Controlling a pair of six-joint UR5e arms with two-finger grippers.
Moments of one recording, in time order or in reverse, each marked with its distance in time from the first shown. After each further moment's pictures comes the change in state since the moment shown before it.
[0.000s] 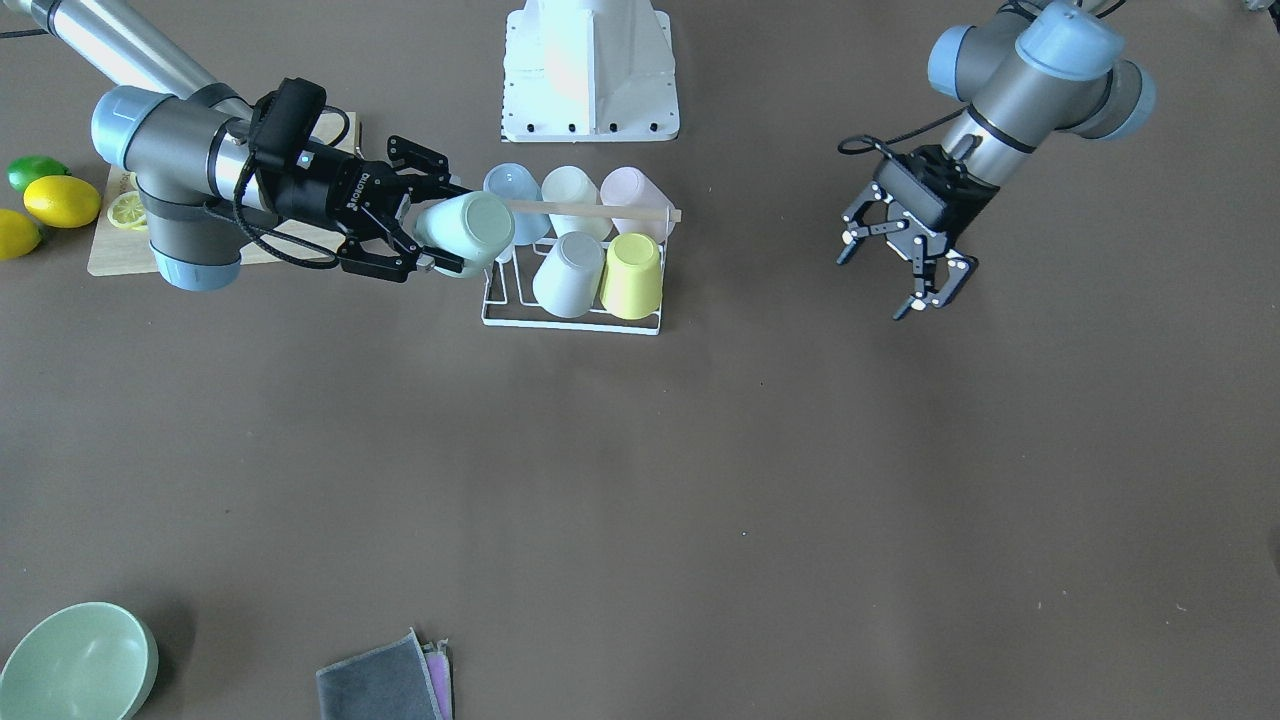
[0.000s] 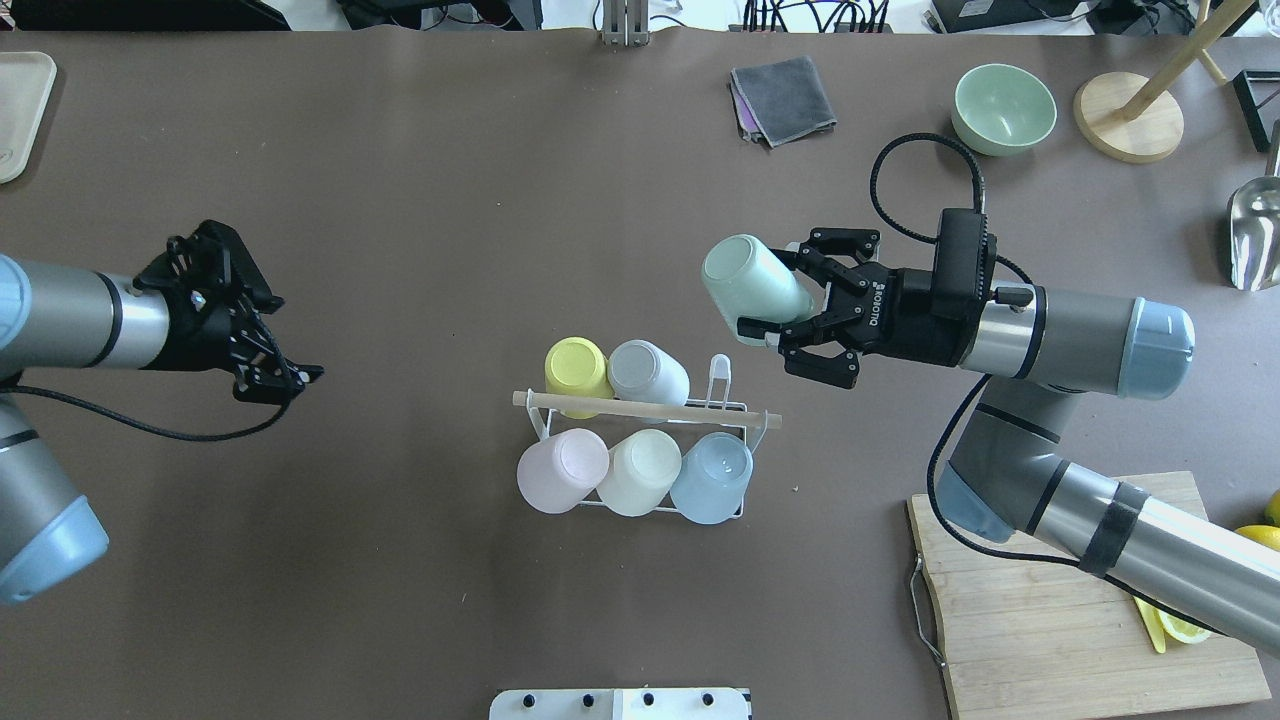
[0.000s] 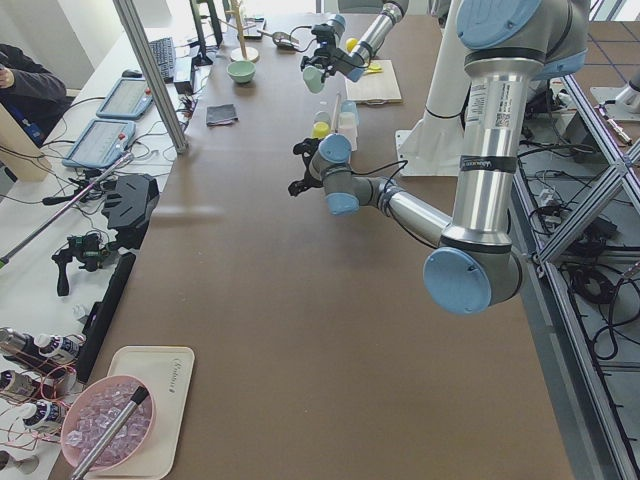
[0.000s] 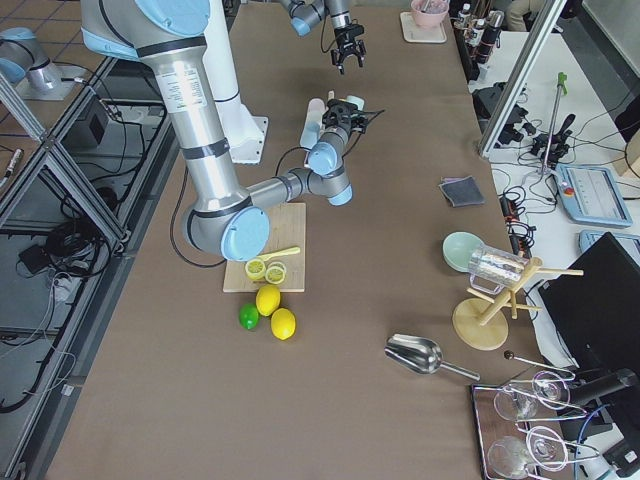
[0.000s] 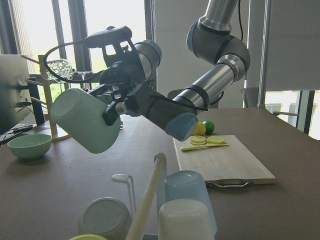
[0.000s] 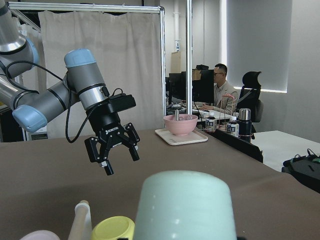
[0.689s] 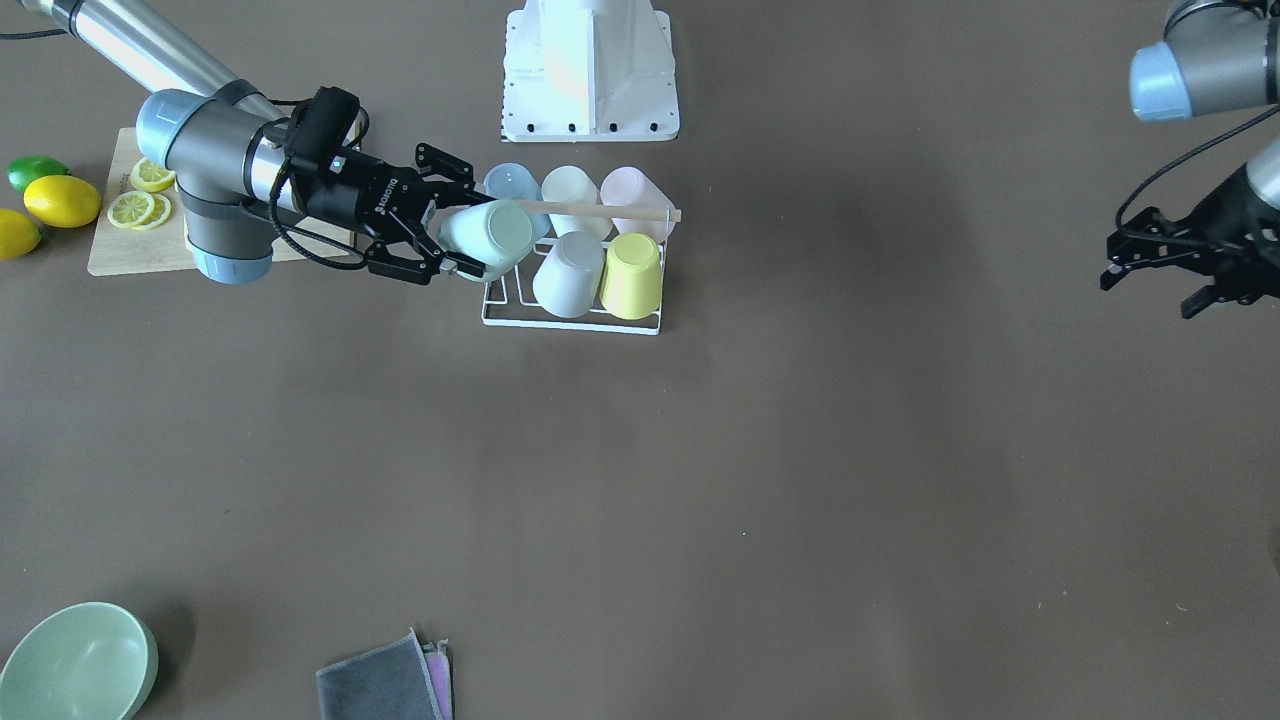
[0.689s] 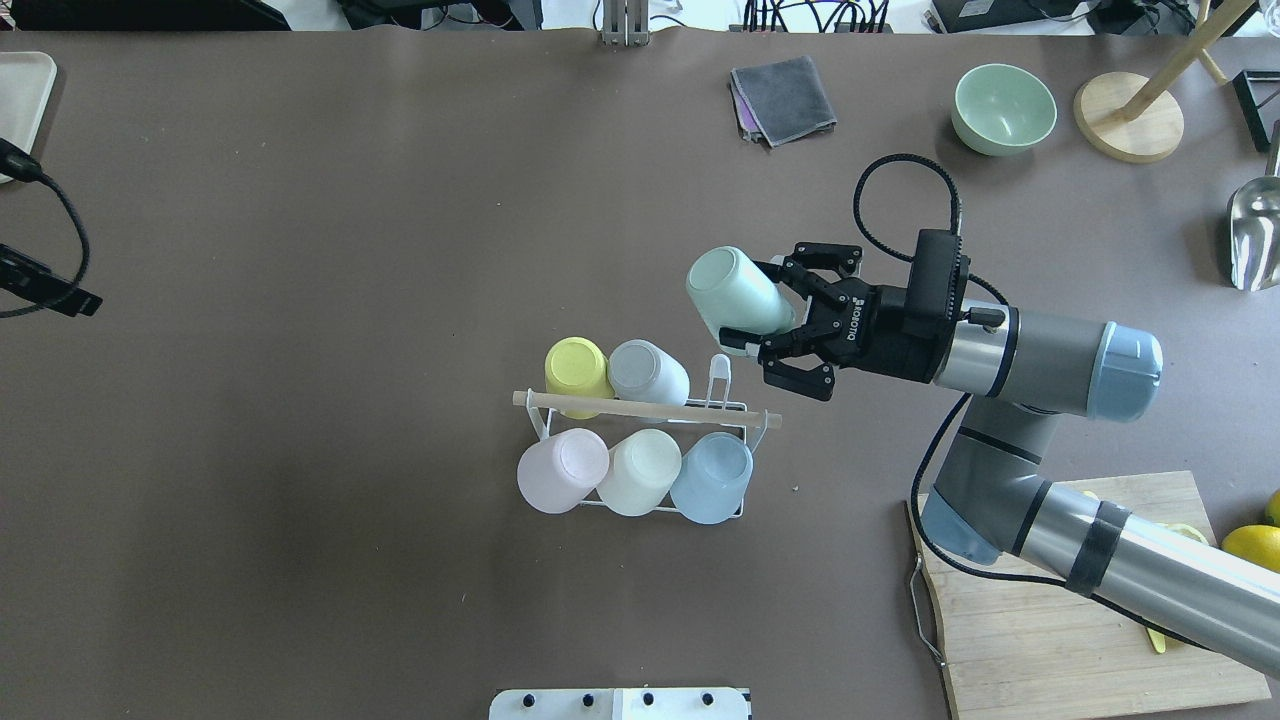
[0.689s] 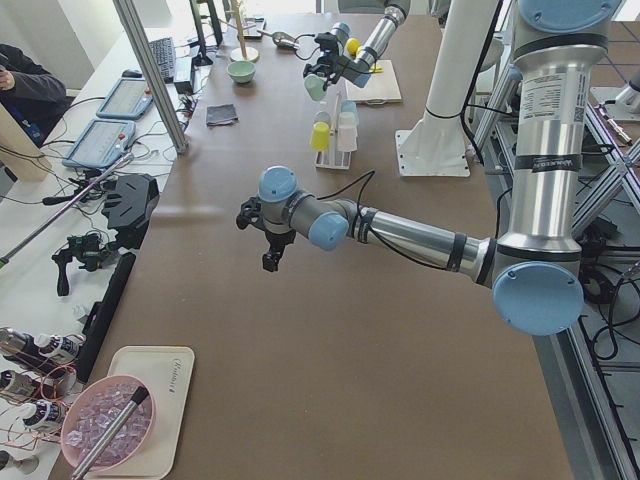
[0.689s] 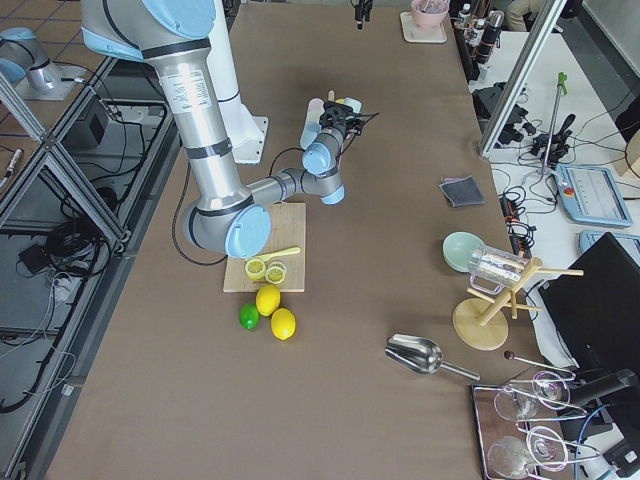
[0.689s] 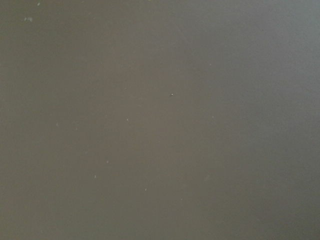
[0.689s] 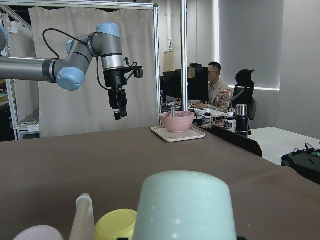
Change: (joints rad) left arm -0.525 0.082 0.114 0.329 -0.506 -0.005; right arm -0.069 0.014 -0.020 -0.010 -0.070 -0.025
